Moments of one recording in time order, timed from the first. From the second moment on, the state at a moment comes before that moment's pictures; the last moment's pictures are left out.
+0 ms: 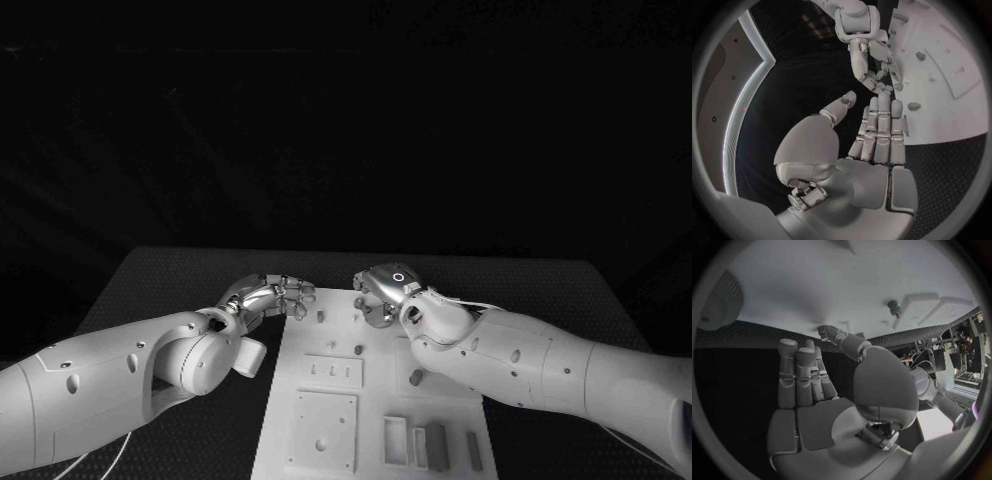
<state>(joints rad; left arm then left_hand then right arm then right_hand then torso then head) 1.30 -0.75 -0.16 1.39 -0.07 -0.25 0.25 1.09 -0.09 0.52 -0.28 0.11 0.78 0.18 0.41 0.40 1.17 0.12 0.13 0.14 1.04 0.04 0.61 0.64 0.04 0.83 -0.06 0.57 1.31 1.23 -0.43 -0.13 1.05 -1.79 -0.54 -0.21 1.13 -0.29 0.84 -0.23 0.05 0.86 0.17 0.31 0.47 1.11 0.12 0.06 0.22 1.31 0.00 1.10 0.78 0.20 1.25 -0.01 0.78 1.31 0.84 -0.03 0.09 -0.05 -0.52</state>
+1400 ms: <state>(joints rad) 1.30 -0.75 -0.16 1.37 -0.07 -0.25 0.25 1.09 -0.09 0.52 -0.28 0.11 0.78 0.18 0.41 0.40 1.18 0.12 0.13 0.15 1.04 0.04 0.61 0.64 0.04 0.83 -0.06 0.57 1.31 1.27 -0.73 -0.05 1.18 -1.46 -0.35 -0.07 1.09 -0.28 0.64 -0.25 0.08 0.83 0.14 0.28 0.46 1.05 0.04 0.95 1.18 1.27 -0.08 1.23 0.84 0.22 1.24 -0.03 0.85 1.31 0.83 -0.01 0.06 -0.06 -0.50</state>
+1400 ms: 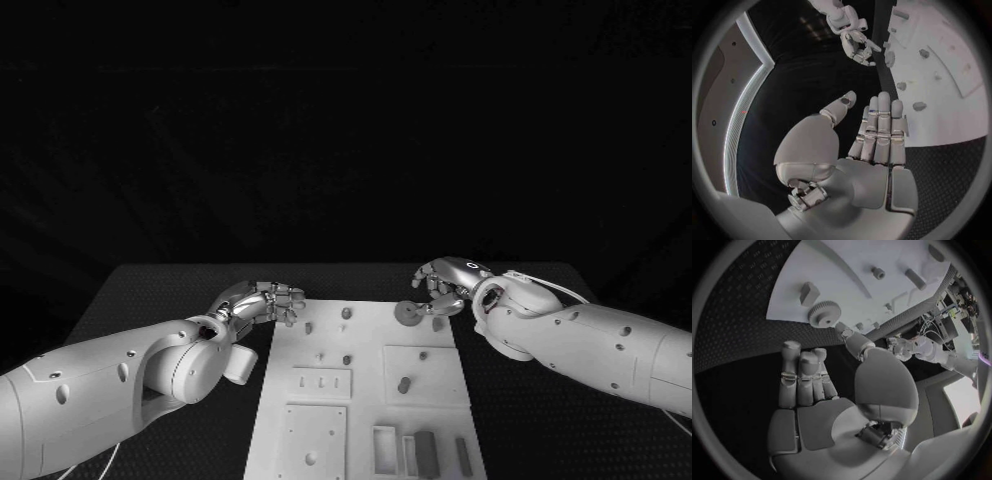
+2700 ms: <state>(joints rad) 1.30 -0.75 -0.16 1.36 -0.07 -0.25 0.25 1.09 -0.09 0.52 -0.28 0.11 0.78 0.18 0.41 0.40 1.18 0.12 0.13 0.15 1.04 0.04 0.61 0.63 0.04 0.82 -0.06 0.57 1.31 1.23 -0.66 -0.06 1.08 -1.45 -0.28 -0.05 1.08 -0.21 0.74 -0.22 0.05 0.85 0.13 0.33 0.48 1.05 0.02 1.11 1.25 1.27 -0.09 1.30 0.95 0.22 1.25 -0.03 0.99 1.31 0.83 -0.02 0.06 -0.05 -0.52</state>
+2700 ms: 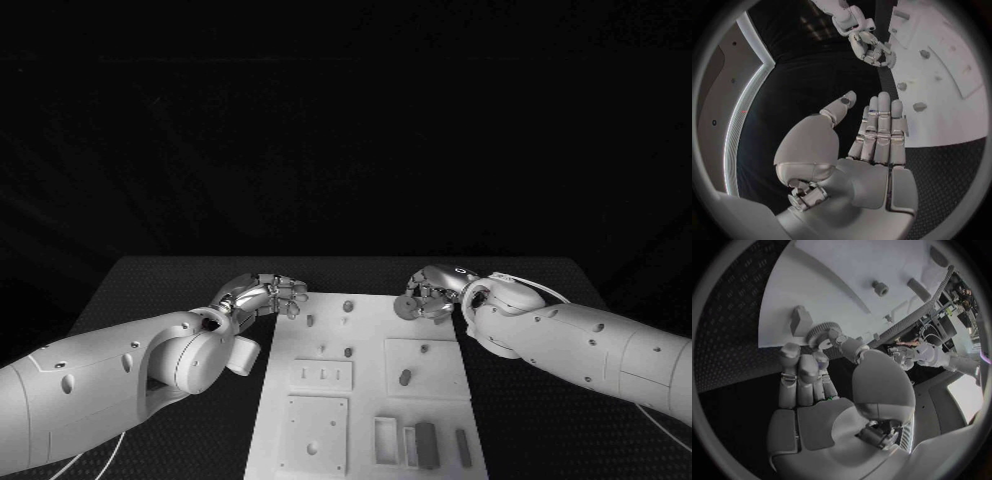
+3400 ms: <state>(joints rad) 1.30 -0.75 -0.16 1.37 -0.07 -0.25 0.25 1.09 -0.09 0.52 -0.28 0.11 0.78 0.18 0.41 0.40 1.18 0.12 0.13 0.15 1.04 0.04 0.61 0.63 0.04 0.82 -0.06 0.57 1.31 1.23 -0.64 -0.06 1.09 -1.52 -0.30 -0.07 1.01 -0.25 0.68 -0.22 0.06 0.85 0.12 0.32 0.48 1.05 0.02 1.11 1.24 1.27 -0.09 1.29 0.97 0.22 1.24 -0.03 1.00 1.31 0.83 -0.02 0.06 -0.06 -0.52</state>
